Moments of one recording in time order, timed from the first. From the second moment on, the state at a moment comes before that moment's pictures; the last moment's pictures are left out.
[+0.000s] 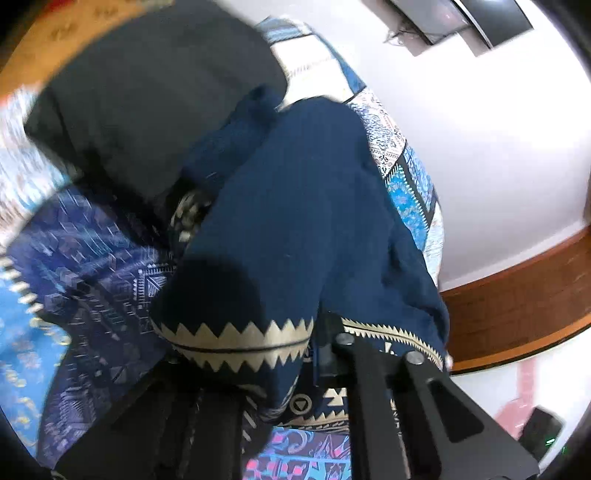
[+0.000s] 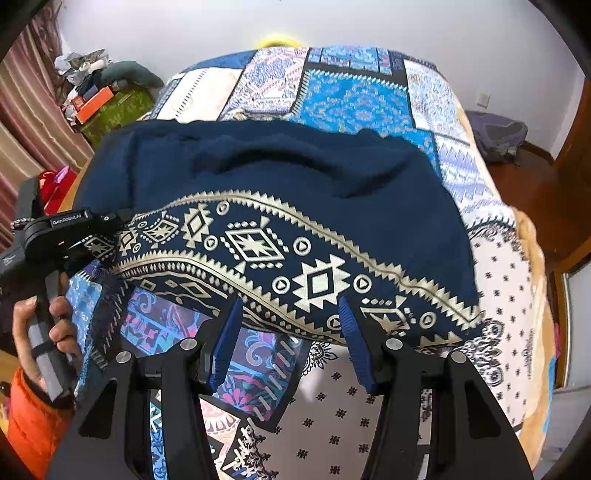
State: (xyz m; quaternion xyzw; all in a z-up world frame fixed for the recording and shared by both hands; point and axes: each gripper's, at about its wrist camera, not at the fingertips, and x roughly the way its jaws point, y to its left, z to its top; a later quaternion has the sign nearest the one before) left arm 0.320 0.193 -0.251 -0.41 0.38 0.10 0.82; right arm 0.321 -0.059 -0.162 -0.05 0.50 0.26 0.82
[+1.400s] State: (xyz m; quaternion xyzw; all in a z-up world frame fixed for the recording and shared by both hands) left arm 0.296 0.096 -0.118 -0.07 0.30 0.05 0.95; right arm 0.319 -0.002 -0.175 -0.05 0.52 0.34 0.79
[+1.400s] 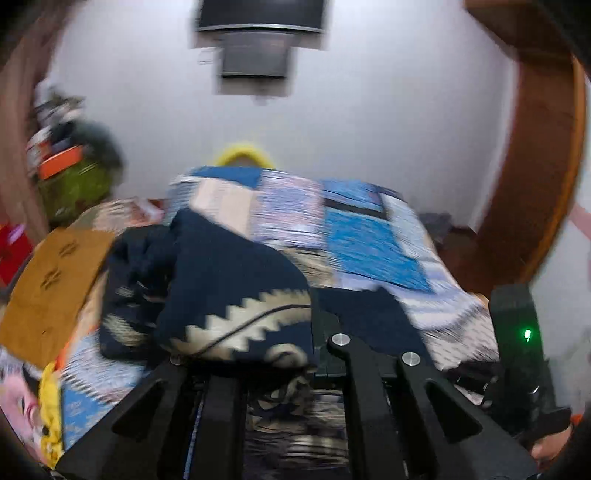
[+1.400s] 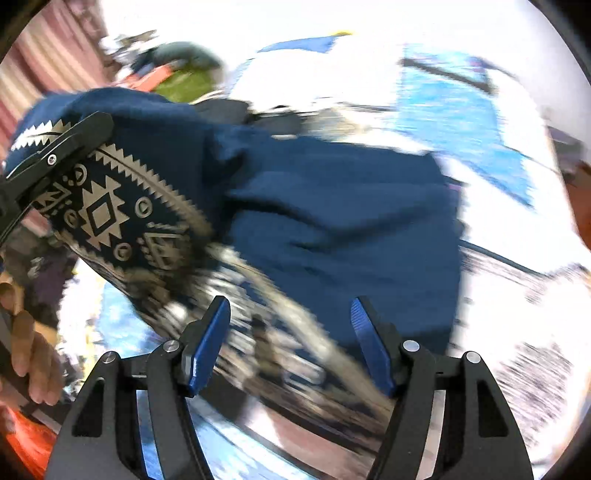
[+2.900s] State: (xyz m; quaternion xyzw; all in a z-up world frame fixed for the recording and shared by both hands) left arm 0.311 0.109 -0.247 -0.08 0.50 -0.07 0.86; right arm 0.316 -0.099 -0.214 0.01 0.57 0.25 0.79
